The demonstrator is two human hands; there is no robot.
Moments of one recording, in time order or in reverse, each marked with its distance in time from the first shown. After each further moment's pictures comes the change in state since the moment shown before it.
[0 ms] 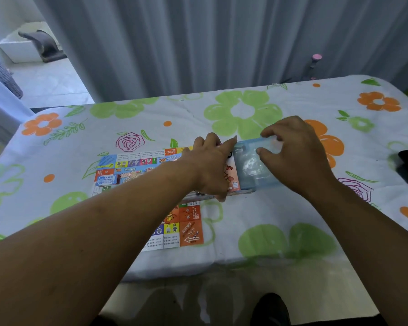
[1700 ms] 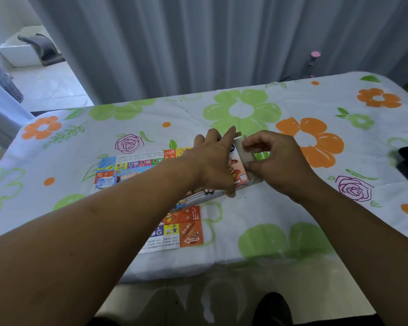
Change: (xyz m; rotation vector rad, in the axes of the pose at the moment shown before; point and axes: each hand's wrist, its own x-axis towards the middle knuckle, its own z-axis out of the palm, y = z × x) left_hand 0.001 0.010 -0.011 -0.134 0.016 -0.016; right_hand -0.005 -0.020 0.008 0.551 -0.225 0.290
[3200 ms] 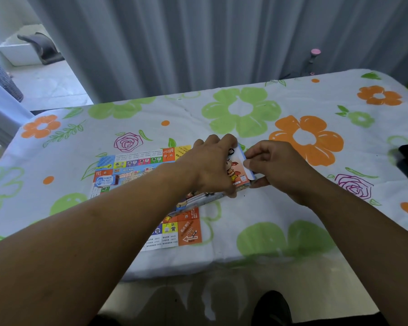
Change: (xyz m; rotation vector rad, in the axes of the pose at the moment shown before) left_hand -0.002 -0.002 0.009 -0.068 0.046 0.049; right_hand -0.002 0.014 -0.007 0.220 -0.179 0.276
